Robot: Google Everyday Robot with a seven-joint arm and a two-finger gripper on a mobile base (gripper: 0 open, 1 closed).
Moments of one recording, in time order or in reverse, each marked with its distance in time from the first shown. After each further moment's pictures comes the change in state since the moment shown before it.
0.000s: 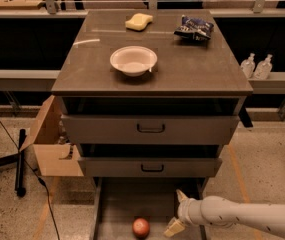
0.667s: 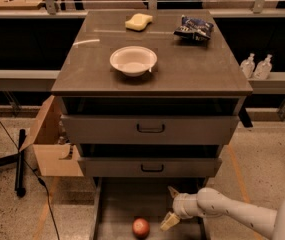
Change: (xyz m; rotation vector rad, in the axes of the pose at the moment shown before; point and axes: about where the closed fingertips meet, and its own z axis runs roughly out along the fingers) arm 0.007 -0.021 0.066 -0.102 -0.098 -0.077
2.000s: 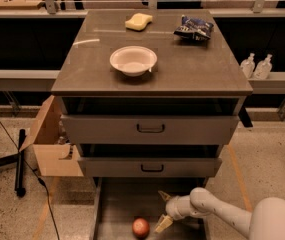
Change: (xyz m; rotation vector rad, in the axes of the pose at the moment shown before) arm 0.020 0.004 0.073 -0.128 -0.092 -0.035
